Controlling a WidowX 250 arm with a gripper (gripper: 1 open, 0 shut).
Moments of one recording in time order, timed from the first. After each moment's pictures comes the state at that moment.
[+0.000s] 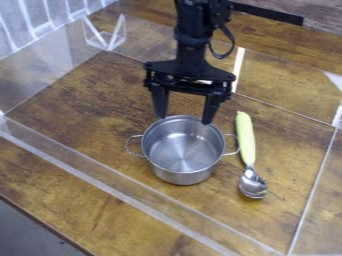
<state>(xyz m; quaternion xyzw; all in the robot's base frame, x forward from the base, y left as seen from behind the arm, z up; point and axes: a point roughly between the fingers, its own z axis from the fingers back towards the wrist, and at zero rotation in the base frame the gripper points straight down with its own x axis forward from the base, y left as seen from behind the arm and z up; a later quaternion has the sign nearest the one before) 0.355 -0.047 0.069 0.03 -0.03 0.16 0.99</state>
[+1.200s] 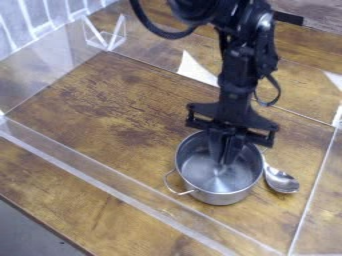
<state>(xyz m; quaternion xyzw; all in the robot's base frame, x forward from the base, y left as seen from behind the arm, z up) 0.351 -0.097 0.044 0.01 -0.02 0.08 1.00</state>
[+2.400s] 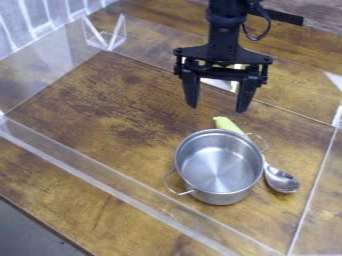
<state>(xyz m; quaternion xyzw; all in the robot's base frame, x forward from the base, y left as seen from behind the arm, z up) 0.370 -0.077 0.087 0.00 -0.02 0.15 0.99</state>
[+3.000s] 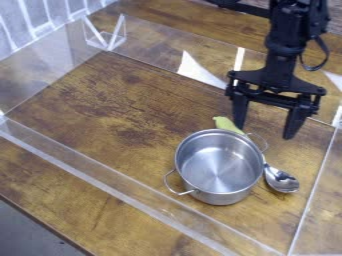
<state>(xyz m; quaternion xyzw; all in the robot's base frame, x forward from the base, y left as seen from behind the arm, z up) 0.384 -0.138 0.068 0.01 -0.01 0.09 1.00</state>
